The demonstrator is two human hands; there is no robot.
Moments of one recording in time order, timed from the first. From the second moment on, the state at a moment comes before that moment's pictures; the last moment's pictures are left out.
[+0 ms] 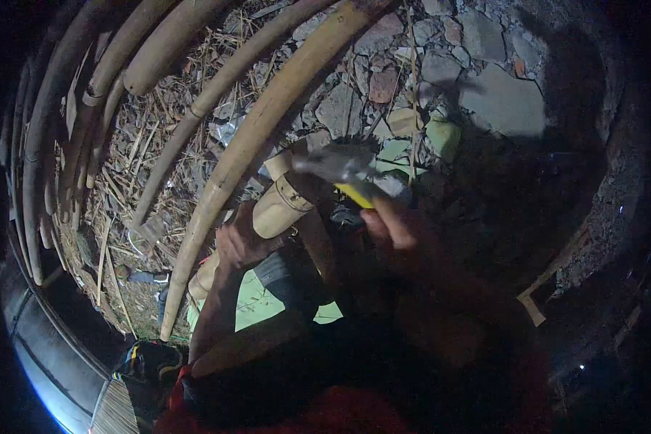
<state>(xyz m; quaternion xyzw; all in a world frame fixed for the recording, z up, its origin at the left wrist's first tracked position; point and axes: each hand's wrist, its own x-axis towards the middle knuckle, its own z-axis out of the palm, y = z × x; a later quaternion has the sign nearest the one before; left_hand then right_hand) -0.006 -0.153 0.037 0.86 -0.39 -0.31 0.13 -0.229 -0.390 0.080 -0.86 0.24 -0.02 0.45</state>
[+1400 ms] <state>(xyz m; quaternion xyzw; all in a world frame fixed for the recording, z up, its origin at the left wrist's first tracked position) 0.022 -0.146 0.013 0.80 -0.42 -0.35 0.25 -0.236 -0.400 0.057 -0.82 0.26 0.10 0.50</state>
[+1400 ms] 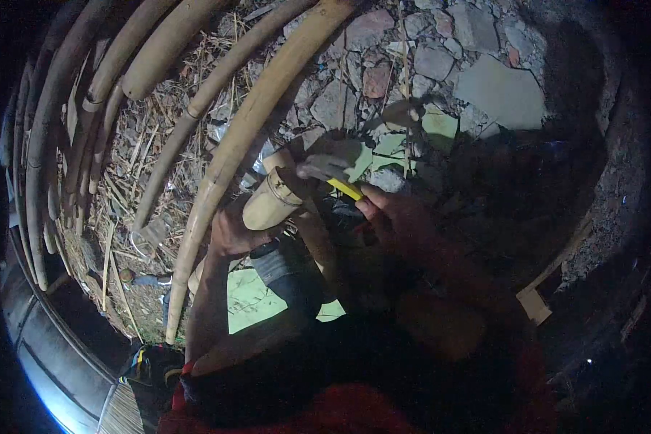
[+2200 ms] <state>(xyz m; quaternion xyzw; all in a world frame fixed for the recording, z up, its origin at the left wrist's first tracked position) 0.029 -0.139 0.010 0.79 -0.42 -0.41 0.16 -0.201 -0.414 -0.008 -0.55 0.24 0.17 0.78</state>
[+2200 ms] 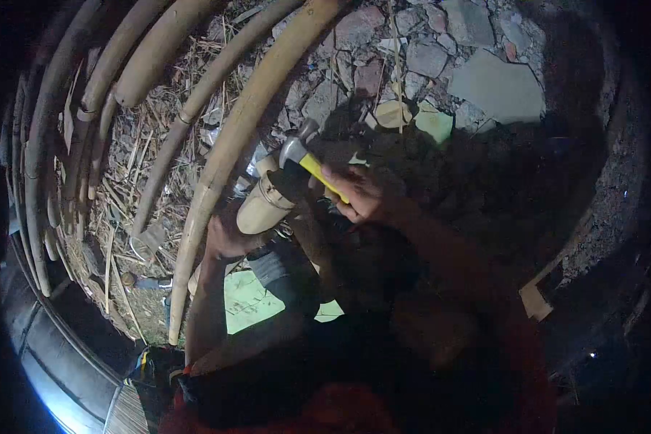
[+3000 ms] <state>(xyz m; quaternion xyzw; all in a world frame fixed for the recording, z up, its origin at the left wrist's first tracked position) 0.025 -0.134 0.007 0.81 -0.34 -0.44 0.16 -0.090 -0.505 -0.003 -0.76 0.04 0.33 0.56</state>
